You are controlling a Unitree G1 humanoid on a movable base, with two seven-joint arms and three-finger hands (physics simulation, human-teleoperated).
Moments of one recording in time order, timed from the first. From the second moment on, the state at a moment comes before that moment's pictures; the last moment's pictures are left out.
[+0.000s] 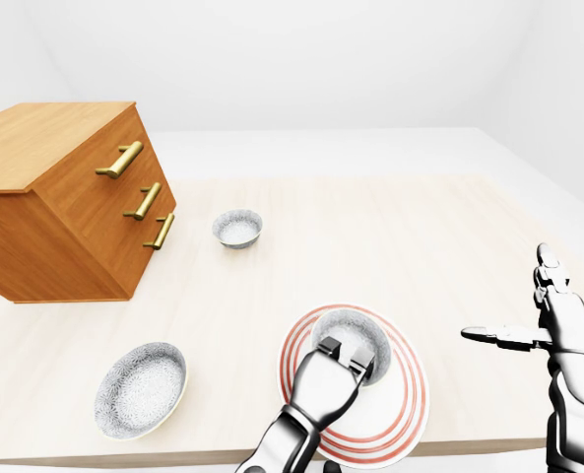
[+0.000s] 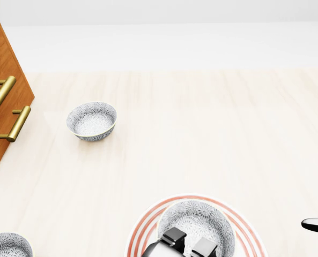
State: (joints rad) left arm 0.20 0.04 -0.66 -0.06 1.40 -0.09 0.01; right arm 0.06 -0.27 -0.60 -0.11 -0.19 0.09 0.23
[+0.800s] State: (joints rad) left arm 0.23 0.08 -0.63 -0.23 1.27 -0.03 -0.20; right arm 0.06 -0.27 -0.60 -0.10 -0.20 0.09 0.22
